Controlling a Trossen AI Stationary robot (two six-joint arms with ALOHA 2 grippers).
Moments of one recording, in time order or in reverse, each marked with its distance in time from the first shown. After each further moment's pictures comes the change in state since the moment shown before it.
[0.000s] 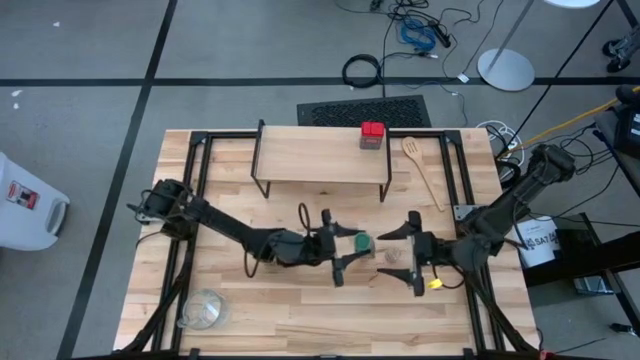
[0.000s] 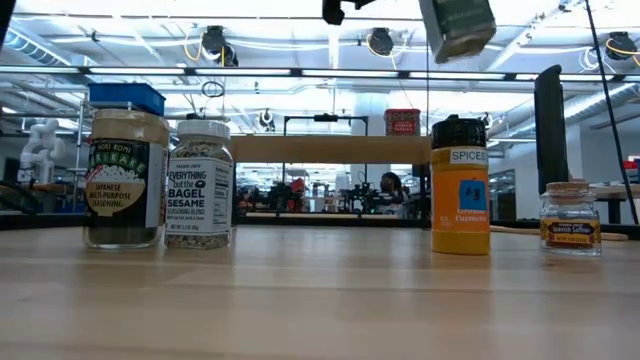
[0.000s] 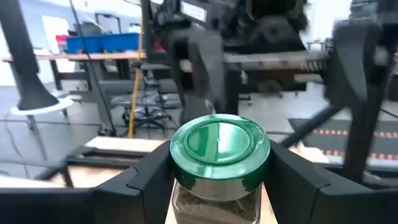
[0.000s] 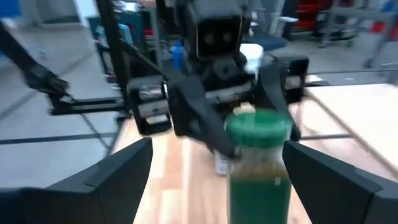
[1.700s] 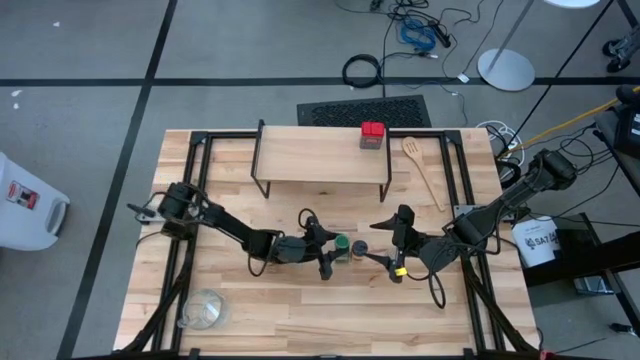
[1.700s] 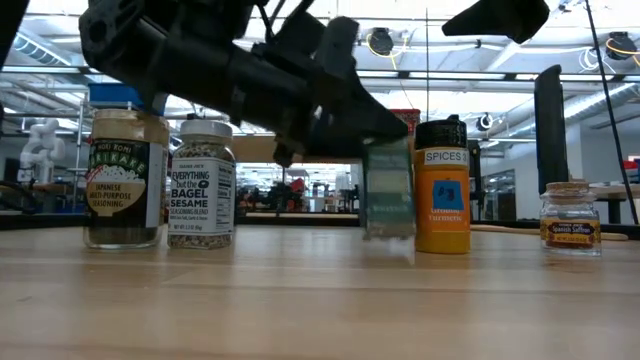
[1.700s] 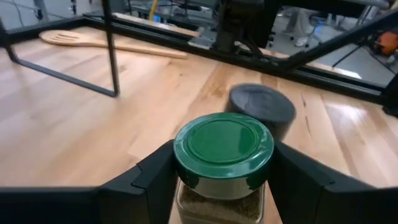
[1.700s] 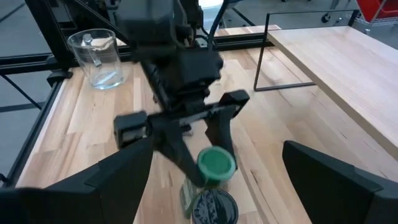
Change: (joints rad) left arm 0.024 0.117 -0.286 0.053 -0.006 -0.389; right arm -0.150 0.101 0.000 -0.157 -0.041 0.134
